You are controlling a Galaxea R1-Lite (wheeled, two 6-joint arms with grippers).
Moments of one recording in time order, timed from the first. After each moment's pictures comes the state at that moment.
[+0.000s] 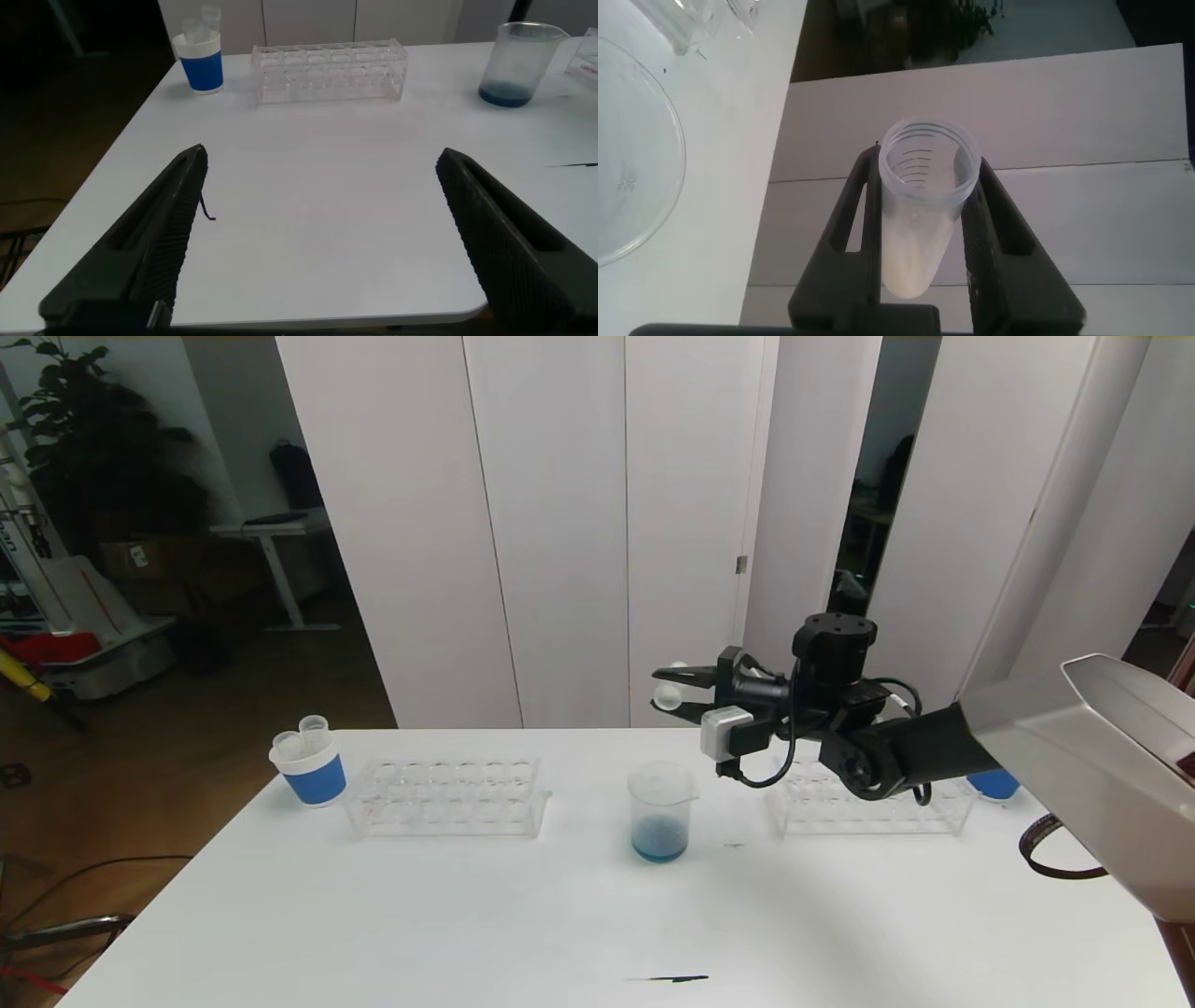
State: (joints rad) left arm 0.00 0.00 0.00 0.00 -0.02 0.02; right arm 0.36 2.40 -1.57 -0.79 0.80 -1.44
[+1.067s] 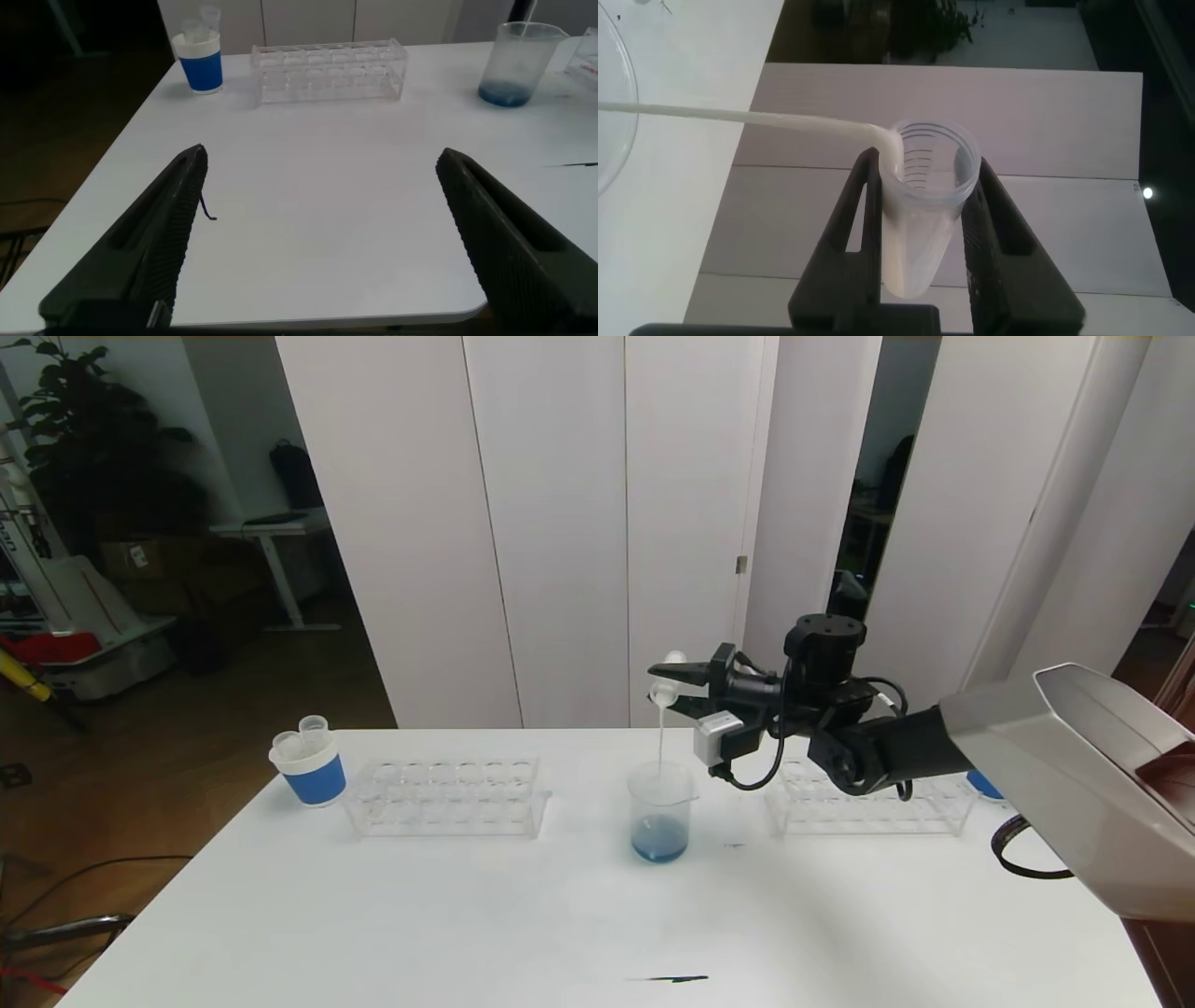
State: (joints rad) left arm 0.00 0.00 0.00 0.00 -0.02 0.02; right arm 0.36 2.46 -1.66 -0.79 0.79 -1.56
